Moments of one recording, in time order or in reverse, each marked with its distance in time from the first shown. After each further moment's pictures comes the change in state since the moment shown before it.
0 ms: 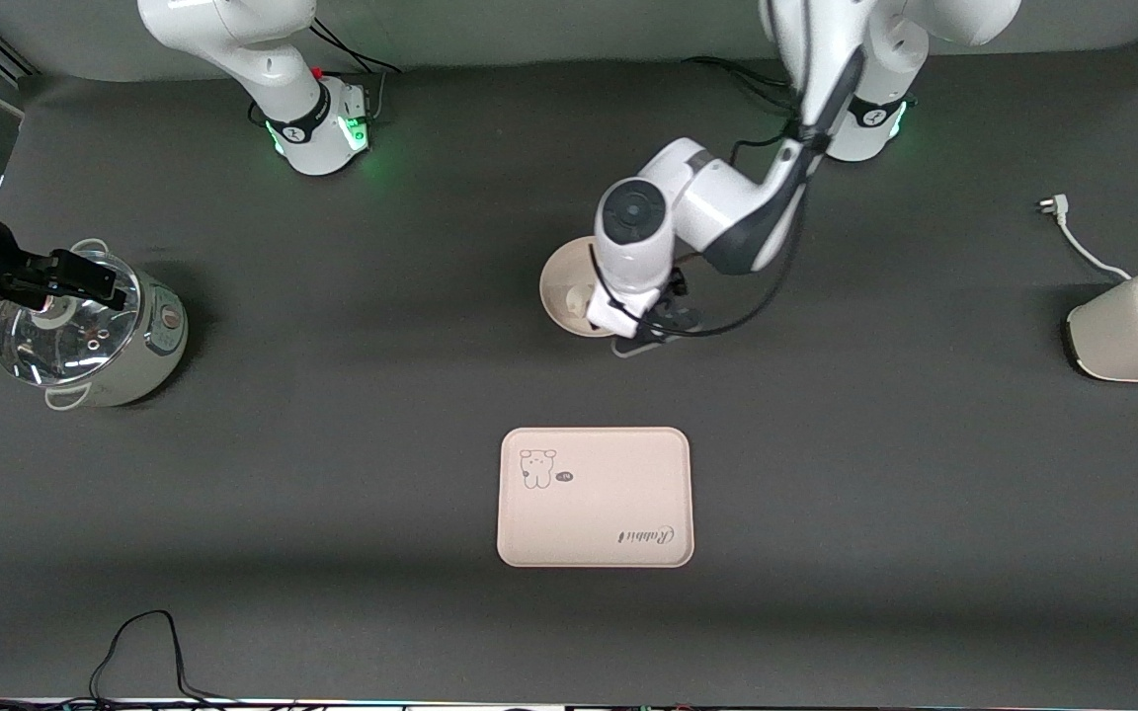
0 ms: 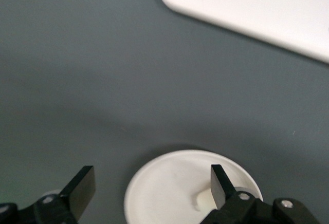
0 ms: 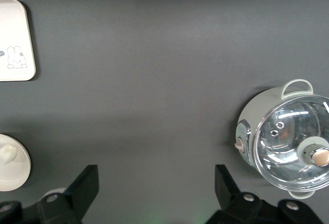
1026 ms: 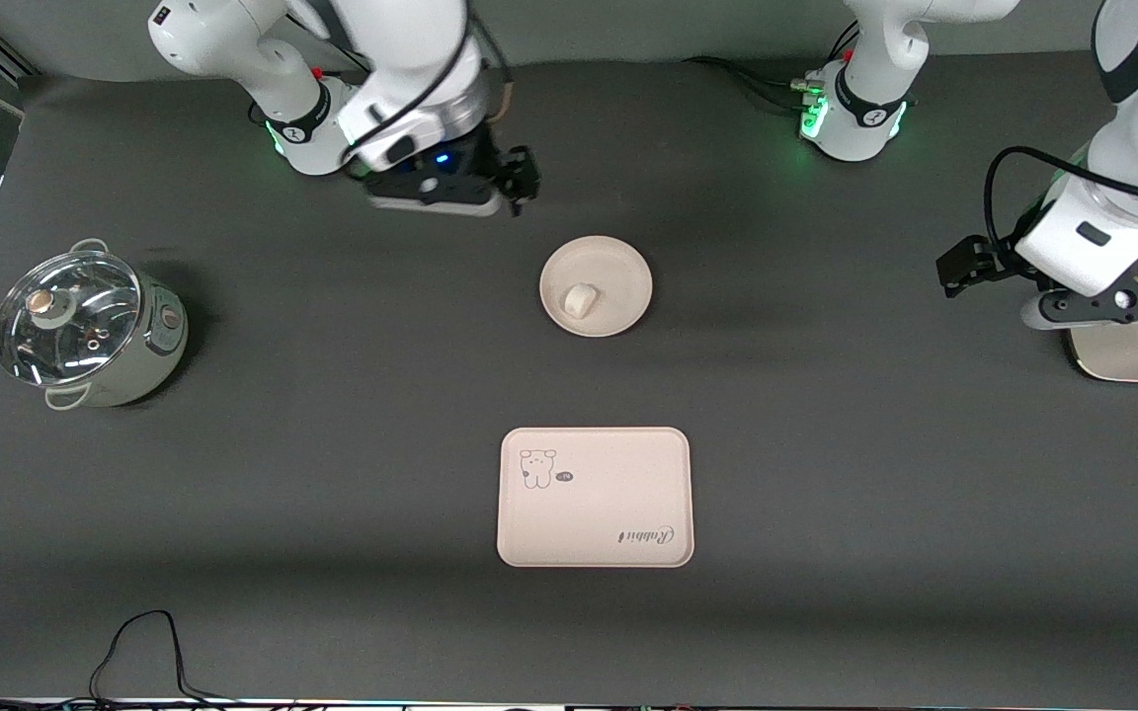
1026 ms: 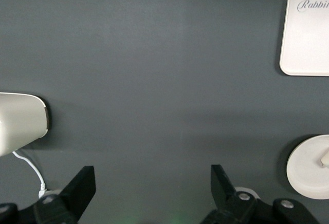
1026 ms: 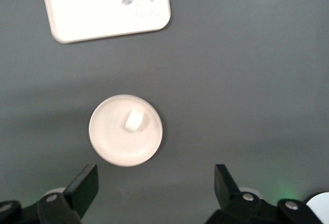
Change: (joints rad) left arm 0.525 -0.401 -0.001 0.121 0.104 -0.484 0.807; right arm 0.776 0.105 0.031 0.015 0.022 0.131 0.881
